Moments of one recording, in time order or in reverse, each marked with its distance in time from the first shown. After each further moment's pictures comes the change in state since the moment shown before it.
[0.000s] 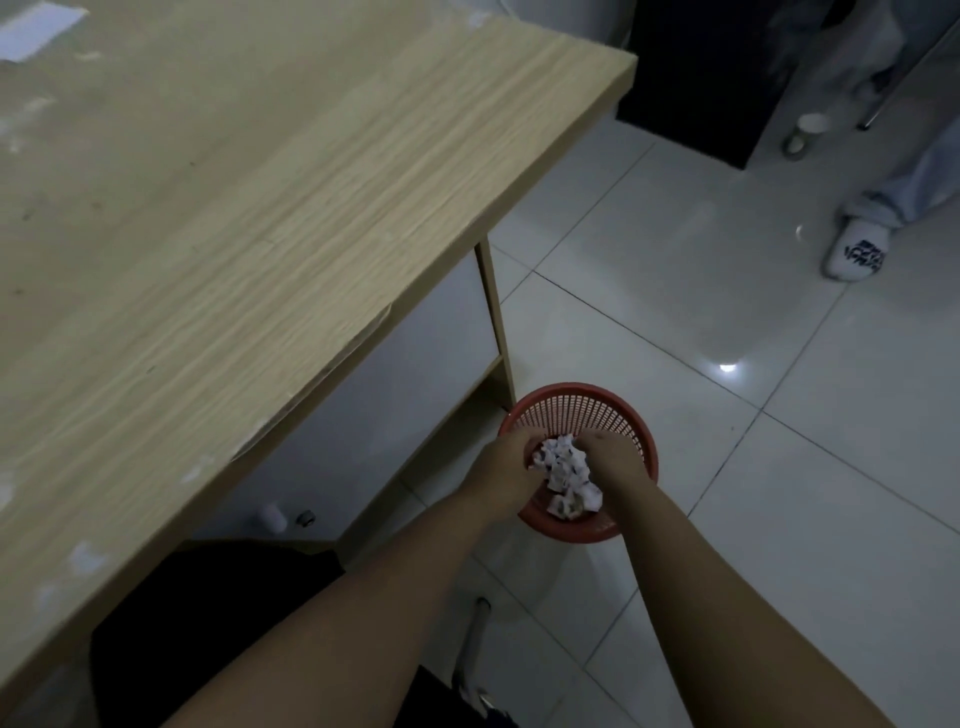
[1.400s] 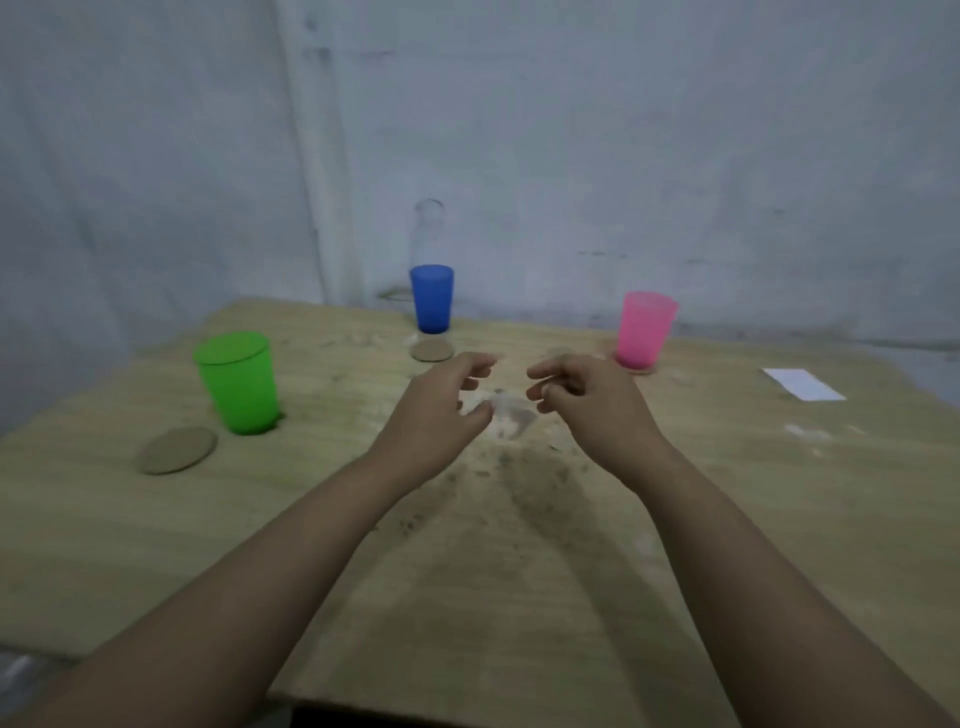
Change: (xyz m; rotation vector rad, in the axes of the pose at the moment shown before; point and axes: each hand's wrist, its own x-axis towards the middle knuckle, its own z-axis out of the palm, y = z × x) left_hand -0.459 -0.175 -0.342 -0.058 1.376 0.076; right_hand -0.460 -0.176 0.372 -0.575 -0.823 -1.383
